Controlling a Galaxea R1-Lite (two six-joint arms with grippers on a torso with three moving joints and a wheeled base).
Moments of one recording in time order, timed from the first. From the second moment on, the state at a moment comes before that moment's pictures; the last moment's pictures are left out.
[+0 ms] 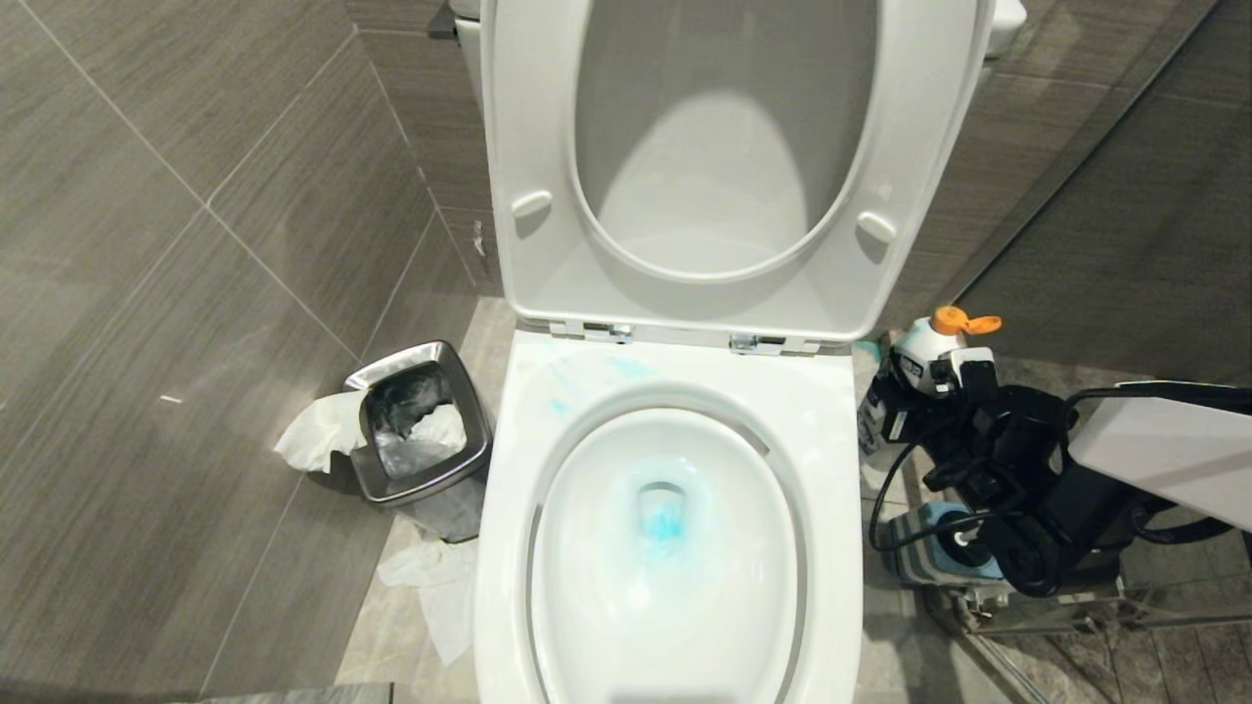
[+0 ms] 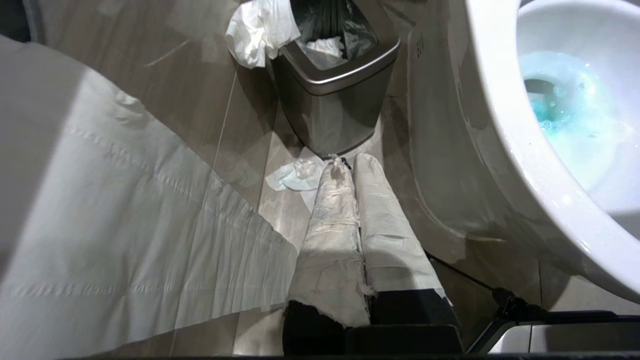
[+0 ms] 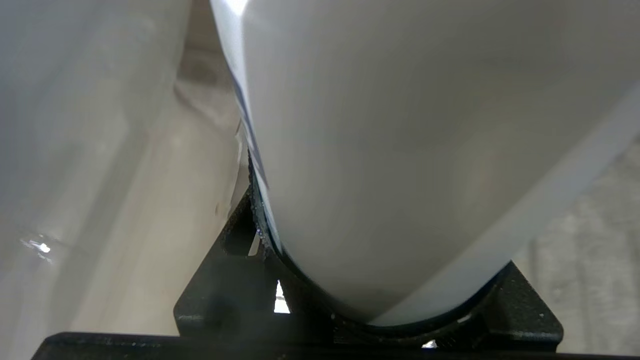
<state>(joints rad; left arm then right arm) 0.00 0.00 -0.02 0.05 0.00 0.00 0.07 2.35 -0.89 -1.52 -0.09 -0.06</state>
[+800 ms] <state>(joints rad) 0.00 0.00 -0.02 0.05 0.00 0.00 0.07 2.49 -1.12 -1.52 -0.06 -0.08</state>
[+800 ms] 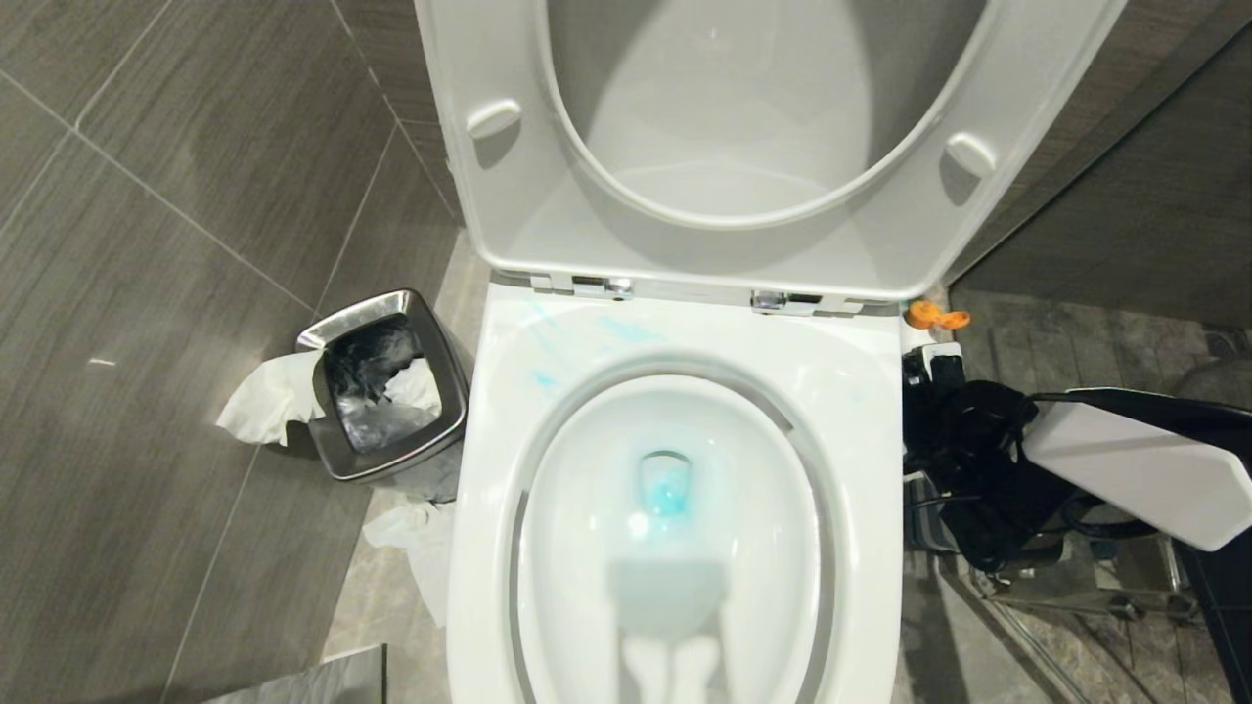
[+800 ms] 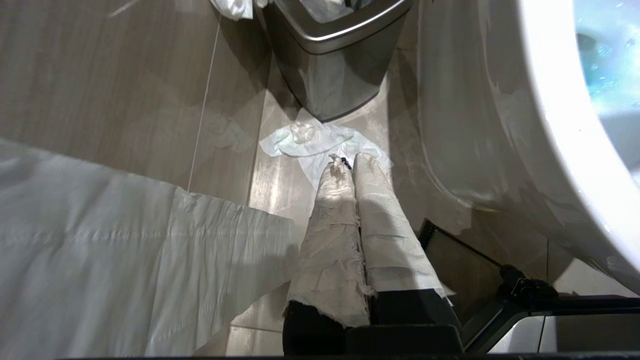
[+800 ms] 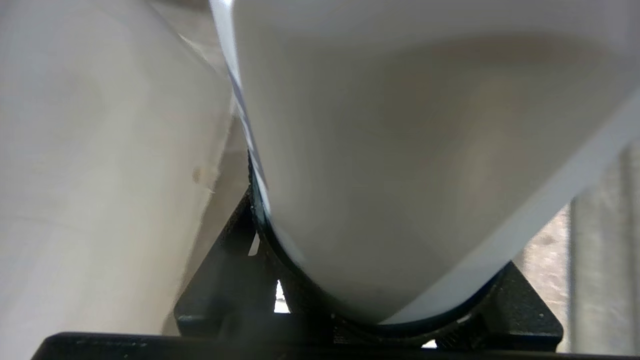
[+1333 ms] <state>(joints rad) 0.00 0.00 -0.02 0.05 0.00 0.00 0.09 2.55 -1.23 -1.52 -0.06 -0.09</state>
